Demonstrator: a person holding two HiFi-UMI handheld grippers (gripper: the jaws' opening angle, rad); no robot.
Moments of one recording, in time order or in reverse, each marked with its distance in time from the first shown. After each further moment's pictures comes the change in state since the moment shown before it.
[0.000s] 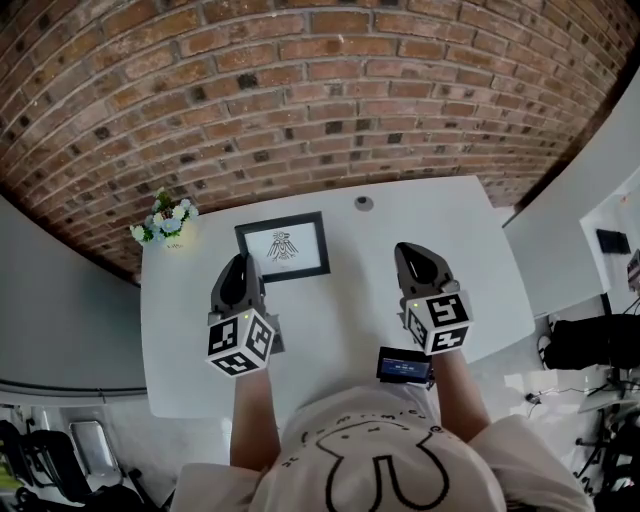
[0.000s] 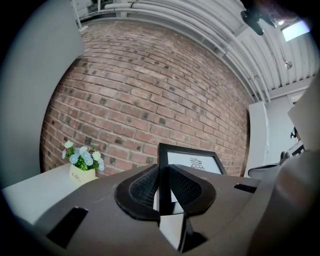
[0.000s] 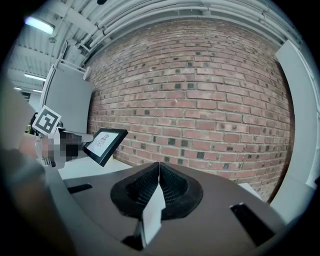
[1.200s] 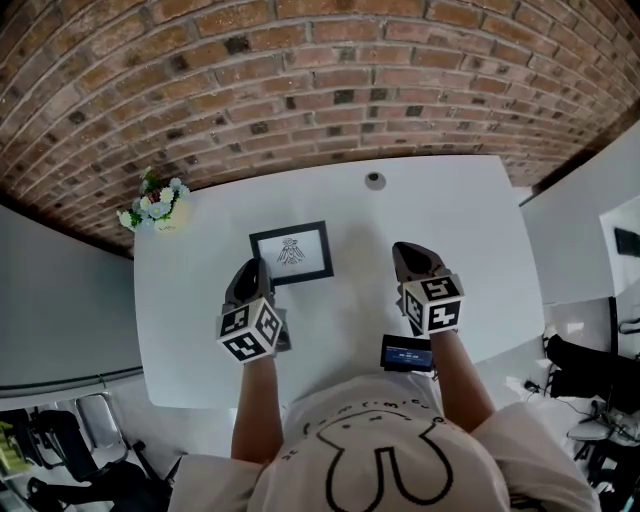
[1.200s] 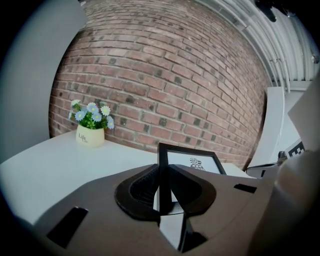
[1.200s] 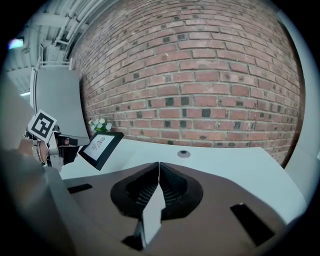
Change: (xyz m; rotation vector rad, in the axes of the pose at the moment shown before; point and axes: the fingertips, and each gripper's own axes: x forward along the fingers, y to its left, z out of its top) left arm 0.035 0.031 -0.121 -0.065 0.305 0.106; right arm 0.069 -0.010 -0.115 0.140 0.282 0.090
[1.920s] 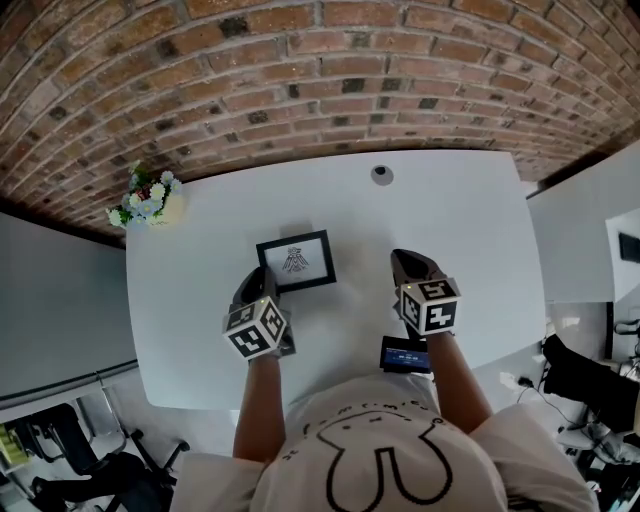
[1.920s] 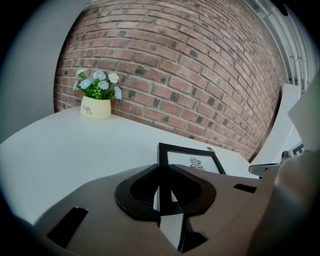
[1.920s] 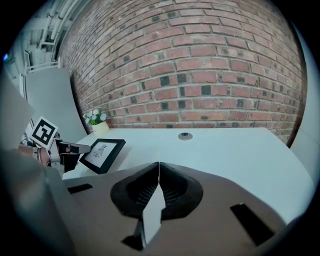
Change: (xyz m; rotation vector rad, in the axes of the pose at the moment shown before) left arm 0.032 0.023 -0.063 -0.081 0.196 0.059; right arm 0.037 -0.002 -0.045 0.092 0.137 0.015
